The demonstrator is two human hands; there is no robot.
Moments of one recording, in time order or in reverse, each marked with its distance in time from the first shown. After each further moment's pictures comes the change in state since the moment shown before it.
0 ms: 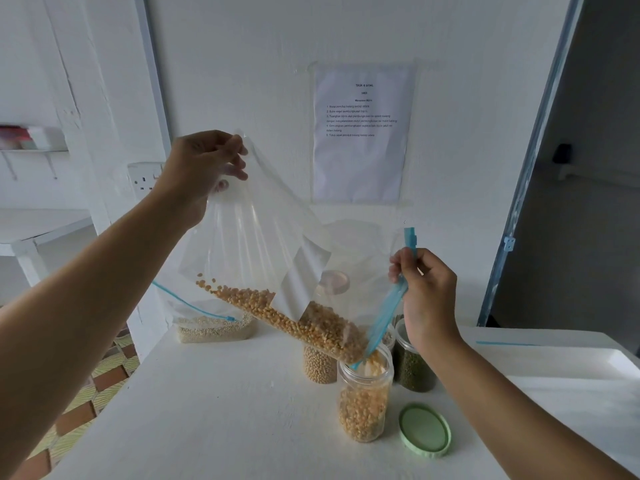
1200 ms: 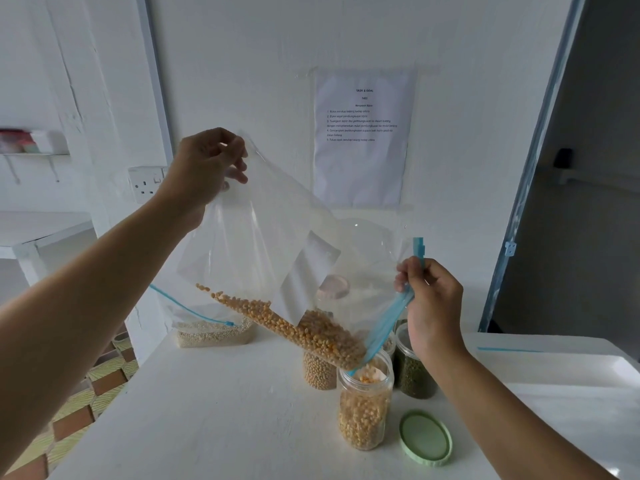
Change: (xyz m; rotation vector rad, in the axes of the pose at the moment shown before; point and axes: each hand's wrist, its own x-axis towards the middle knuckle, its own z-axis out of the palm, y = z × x) left_hand 0.006 -0.001 0.004 0.097 0.005 0.078; right_hand -0.001 0.002 -0.007 0.020 0.037 0.034
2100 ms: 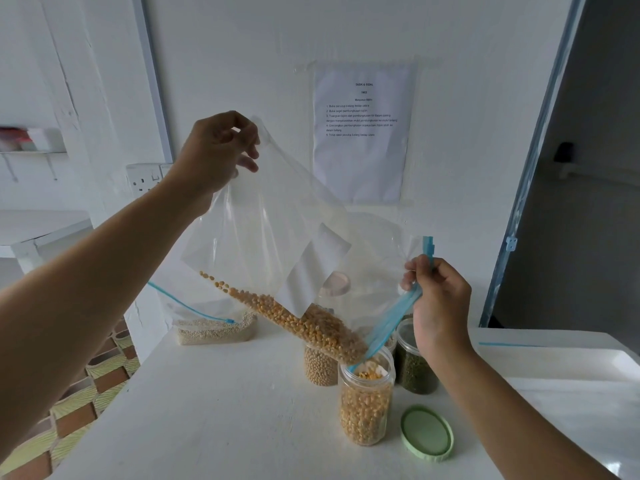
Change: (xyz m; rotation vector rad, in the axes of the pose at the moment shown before) left_hand 0.008 0.012 0.011 0.079 -0.054 0.090; right_hand -0.001 -0.001 -0.005 0.006 0.057 0.041
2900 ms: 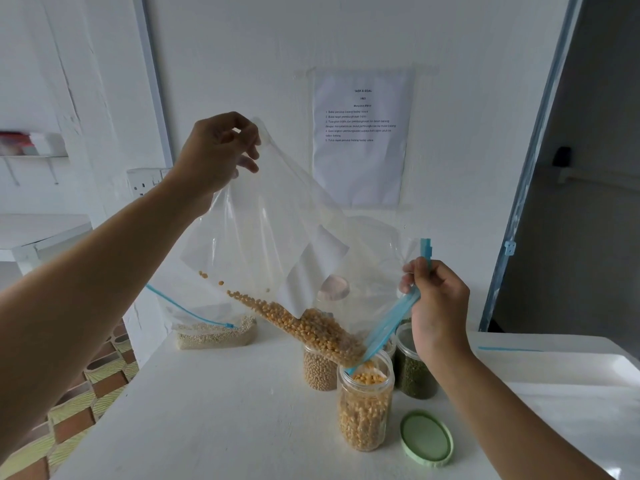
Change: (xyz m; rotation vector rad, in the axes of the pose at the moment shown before) left_hand 0.003 0.004 -0.001 -0.014 -0.001 0.007; right_hand 0.000 -0.003 0.001 -0.029 -0.012 -0.016
